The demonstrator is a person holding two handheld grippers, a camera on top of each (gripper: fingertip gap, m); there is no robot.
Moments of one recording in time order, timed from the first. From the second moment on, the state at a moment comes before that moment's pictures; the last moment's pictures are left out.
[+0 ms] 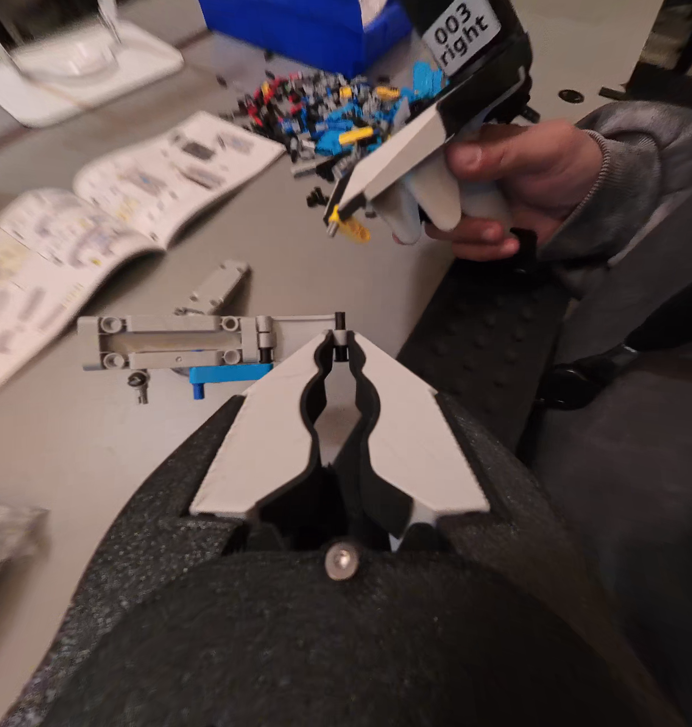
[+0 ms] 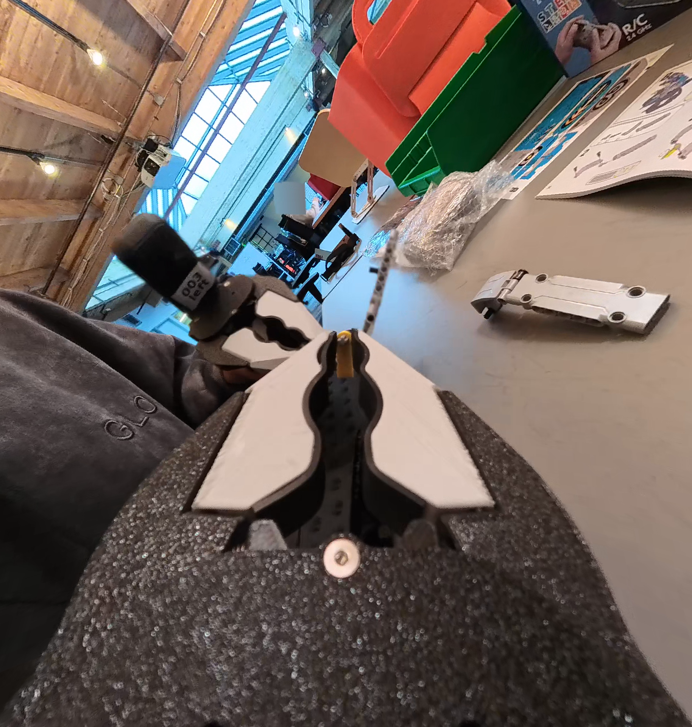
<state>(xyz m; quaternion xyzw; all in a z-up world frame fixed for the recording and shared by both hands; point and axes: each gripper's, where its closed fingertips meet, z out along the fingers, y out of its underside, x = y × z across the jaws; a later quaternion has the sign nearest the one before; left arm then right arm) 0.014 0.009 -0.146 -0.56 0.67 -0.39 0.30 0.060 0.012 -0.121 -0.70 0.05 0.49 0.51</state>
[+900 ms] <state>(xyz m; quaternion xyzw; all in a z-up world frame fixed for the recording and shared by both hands) 0.032 -0.028 -0.096 -0.55 0.40 -0.72 0.13 0.020 0.000 -0.072 -0.64 -0.04 0.48 0.59</state>
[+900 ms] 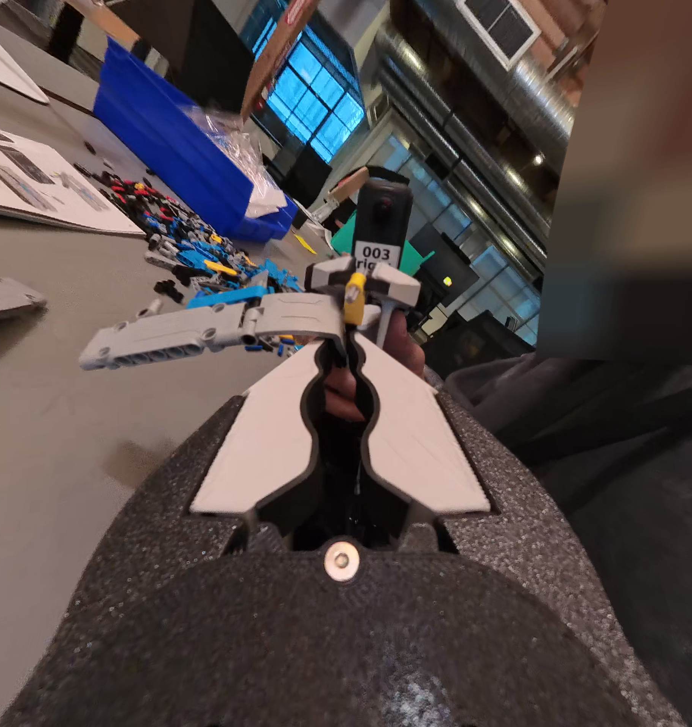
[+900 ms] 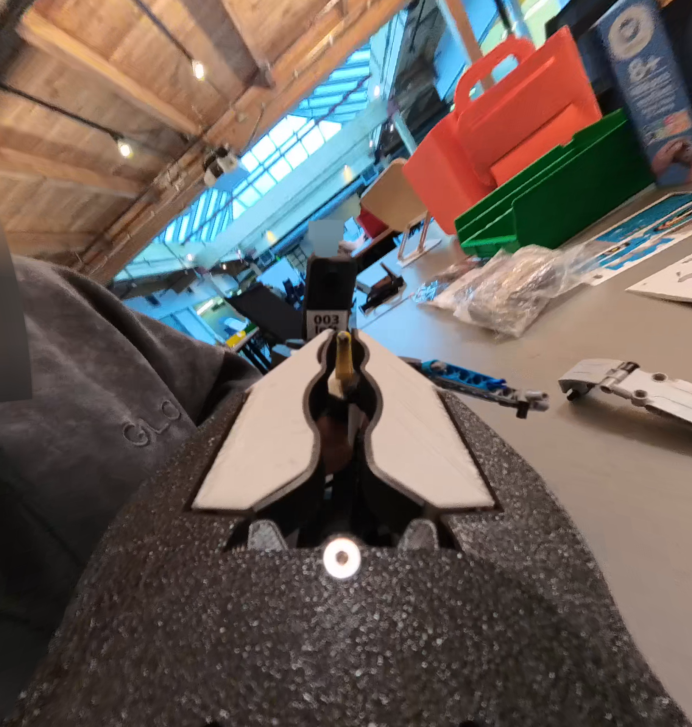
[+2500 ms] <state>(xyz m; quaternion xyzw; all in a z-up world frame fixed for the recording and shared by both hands) 0.011 -0.021 -0.127 -0.48 0.60 -0.63 0.13 0.012 -0.014 -0.123 -0.75 -0.14 0.43 0.48</state>
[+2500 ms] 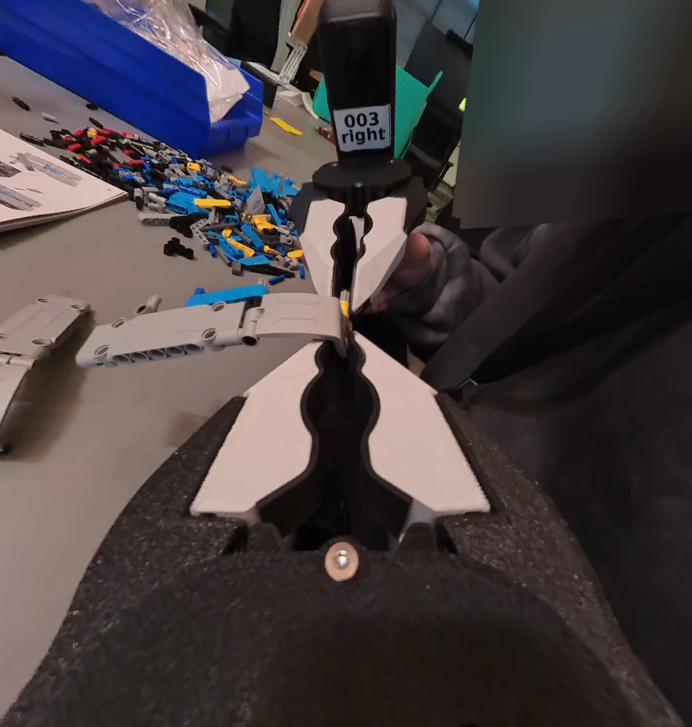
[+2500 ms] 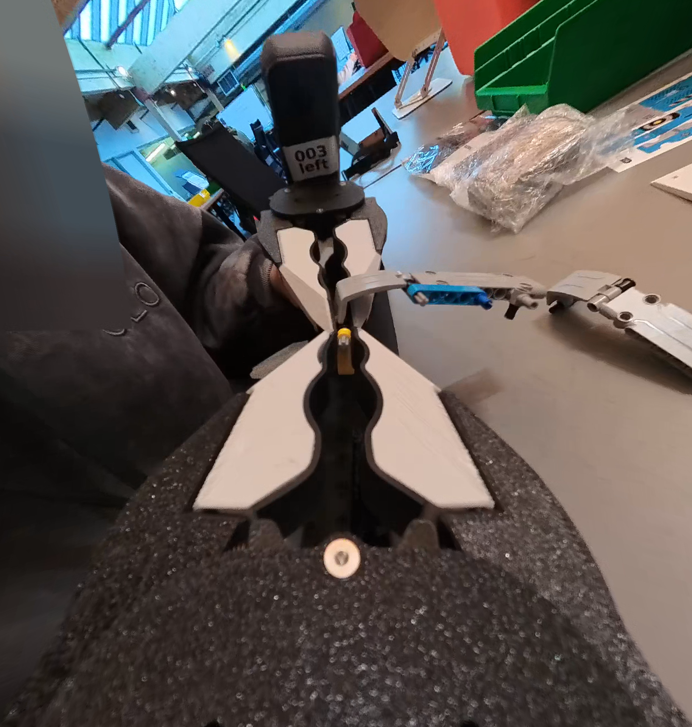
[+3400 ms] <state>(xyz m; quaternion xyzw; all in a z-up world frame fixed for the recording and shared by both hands) 0.016 -0.018 -0.117 -0.48 0.53 -0.69 0.09 0.012 -0.010 -0.115 -0.71 -0.11 0.49 0.49</state>
